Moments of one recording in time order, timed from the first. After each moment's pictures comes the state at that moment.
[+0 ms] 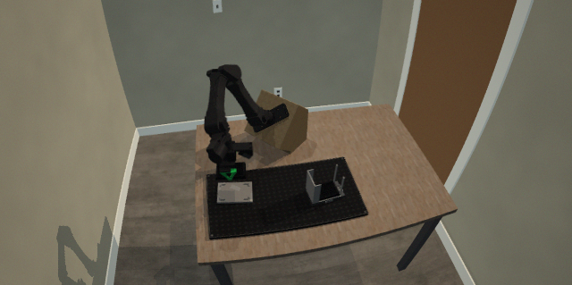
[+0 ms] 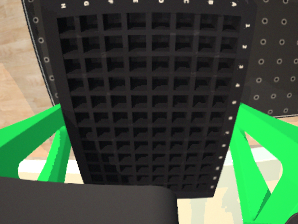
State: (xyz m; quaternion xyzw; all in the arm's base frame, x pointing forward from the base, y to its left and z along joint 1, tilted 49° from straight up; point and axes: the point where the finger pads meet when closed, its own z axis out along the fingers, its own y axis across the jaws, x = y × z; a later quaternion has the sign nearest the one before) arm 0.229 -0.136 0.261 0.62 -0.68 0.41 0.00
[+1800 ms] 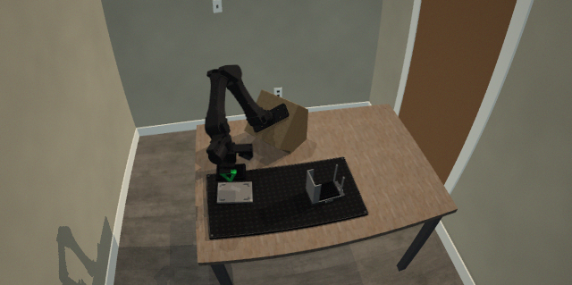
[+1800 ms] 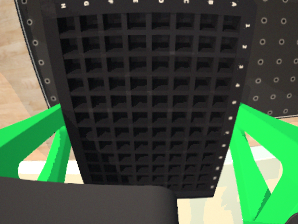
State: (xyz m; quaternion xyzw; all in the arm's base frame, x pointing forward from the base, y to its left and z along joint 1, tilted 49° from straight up) arm 0.234 -0.140 0.258 0.61 -0.67 0.41 0.00
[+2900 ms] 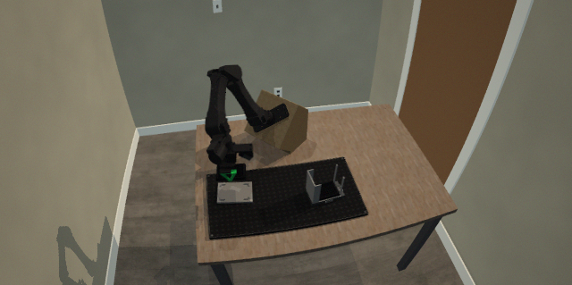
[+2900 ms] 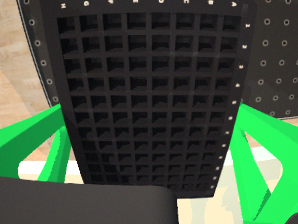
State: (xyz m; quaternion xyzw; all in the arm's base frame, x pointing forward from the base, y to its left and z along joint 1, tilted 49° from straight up) arm 0.232 -0.141 0.255 0.61 -0.68 0.41 0.00
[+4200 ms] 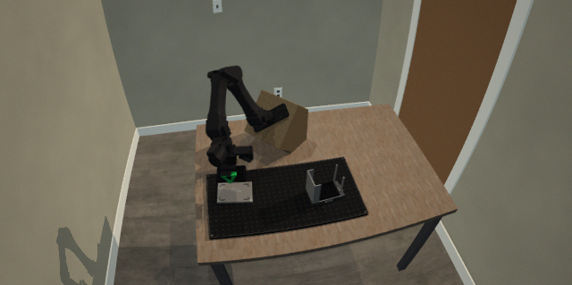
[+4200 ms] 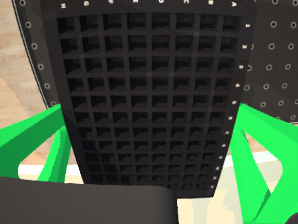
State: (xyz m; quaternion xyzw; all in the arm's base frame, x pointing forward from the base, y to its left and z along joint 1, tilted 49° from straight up) arm 0.238 -0.148 0.247 0.61 -0.68 0.41 0.00
